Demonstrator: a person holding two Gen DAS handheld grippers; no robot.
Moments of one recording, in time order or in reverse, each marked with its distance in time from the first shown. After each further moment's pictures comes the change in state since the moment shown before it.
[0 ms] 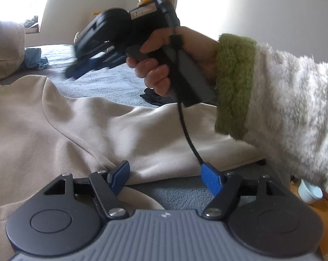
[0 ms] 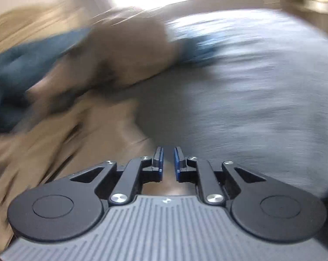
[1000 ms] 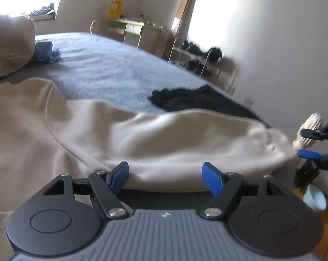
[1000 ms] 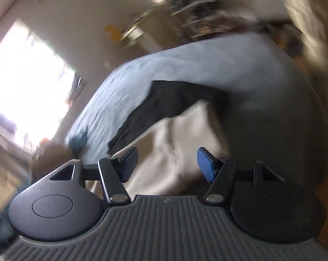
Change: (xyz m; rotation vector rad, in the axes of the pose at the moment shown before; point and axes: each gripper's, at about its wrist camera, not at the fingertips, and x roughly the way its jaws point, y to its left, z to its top) left arm 0.007 -0.024 0.028 -0.069 0.098 0.101; right arm -0.297 -0.037 -0.279 0.944 -0.585 -0.441
